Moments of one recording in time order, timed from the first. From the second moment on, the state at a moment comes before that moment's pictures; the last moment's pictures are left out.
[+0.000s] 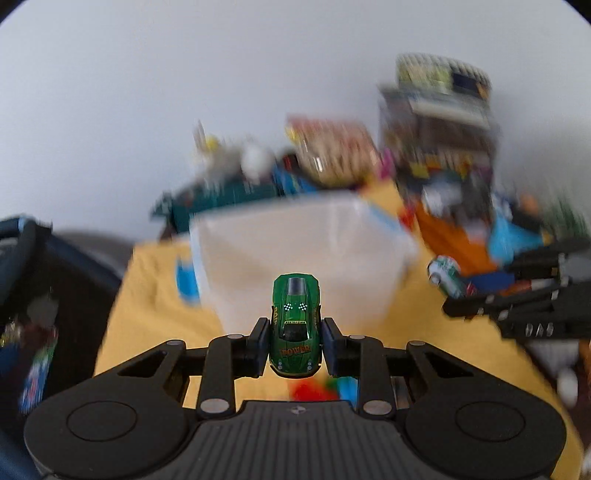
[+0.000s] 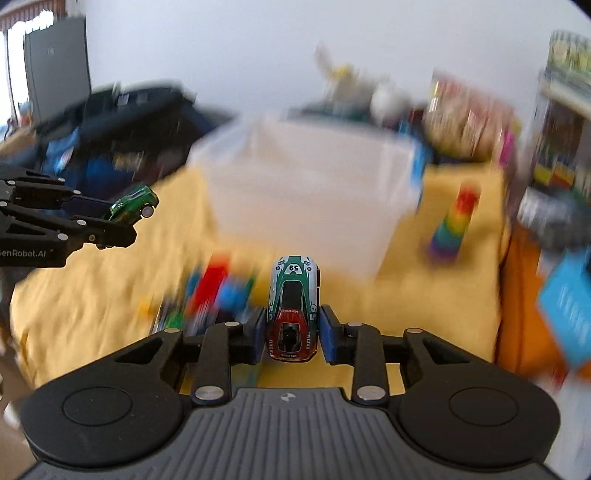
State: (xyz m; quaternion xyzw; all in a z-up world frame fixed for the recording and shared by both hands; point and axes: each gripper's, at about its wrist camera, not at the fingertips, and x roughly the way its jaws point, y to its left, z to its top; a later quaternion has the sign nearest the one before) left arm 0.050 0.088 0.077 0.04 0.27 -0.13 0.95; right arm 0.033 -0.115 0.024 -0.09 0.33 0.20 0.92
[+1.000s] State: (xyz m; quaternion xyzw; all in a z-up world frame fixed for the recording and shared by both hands) left arm 0.045 0.100 0.008 -0.02 0.34 -0.11 0.93; right arm 0.098 -0.108 0.025 -0.02 0.30 0.21 0.93
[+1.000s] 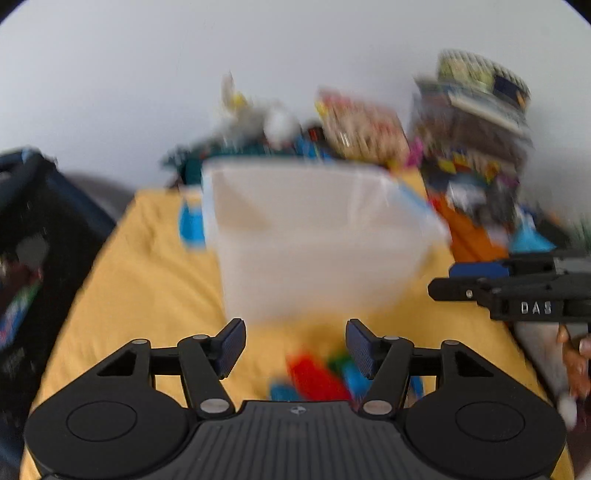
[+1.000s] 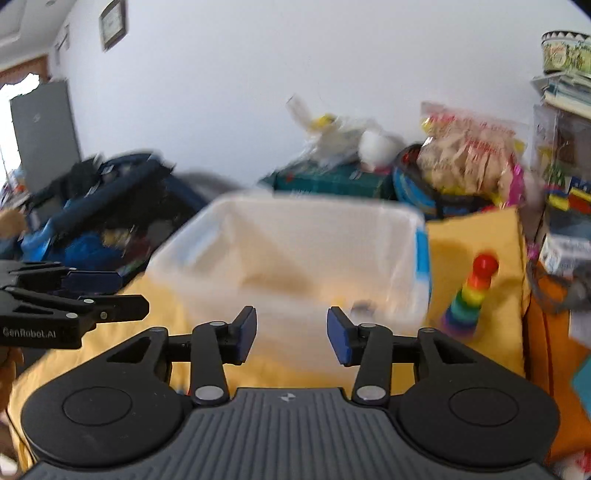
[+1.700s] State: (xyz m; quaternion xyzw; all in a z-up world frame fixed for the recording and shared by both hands) left arm 0.067 0.062 -0.059 -0.12 0.48 -0.15 0.85; right arm 0.019 -0.113 -0.048 -0.04 0.41 0.21 0.89
